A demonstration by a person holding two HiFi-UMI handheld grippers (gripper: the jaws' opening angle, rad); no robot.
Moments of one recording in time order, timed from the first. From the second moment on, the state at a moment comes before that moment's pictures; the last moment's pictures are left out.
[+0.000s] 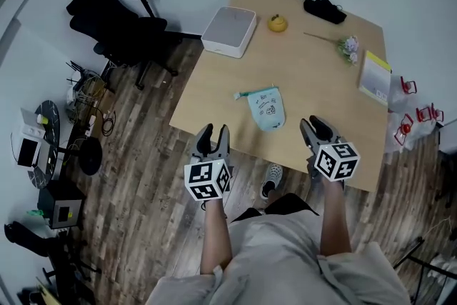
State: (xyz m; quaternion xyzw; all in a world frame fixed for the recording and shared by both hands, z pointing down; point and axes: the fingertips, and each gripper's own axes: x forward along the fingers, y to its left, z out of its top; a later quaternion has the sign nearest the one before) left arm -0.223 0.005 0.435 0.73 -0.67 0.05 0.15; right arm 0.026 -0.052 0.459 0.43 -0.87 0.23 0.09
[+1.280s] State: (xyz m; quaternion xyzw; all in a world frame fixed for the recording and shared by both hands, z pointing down) left arm -0.187 -0.155 0.534 0.73 -0.63 0.11 0.24; right arm -0.052 -0.243 0.655 0.32 -0.86 0.28 0.28
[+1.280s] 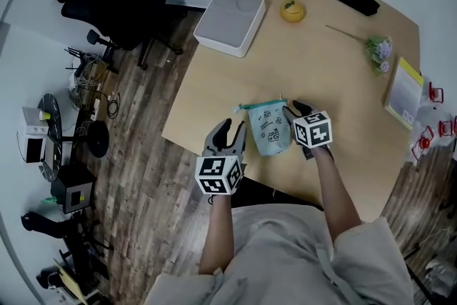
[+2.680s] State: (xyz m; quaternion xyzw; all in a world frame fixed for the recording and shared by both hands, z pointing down) left arm -0.131 -0.254 0.626 0.82 -0.46 0.23 0.26; right arm -0.085 -0.244 0.707 0.25 -0.89 0.13 0.37
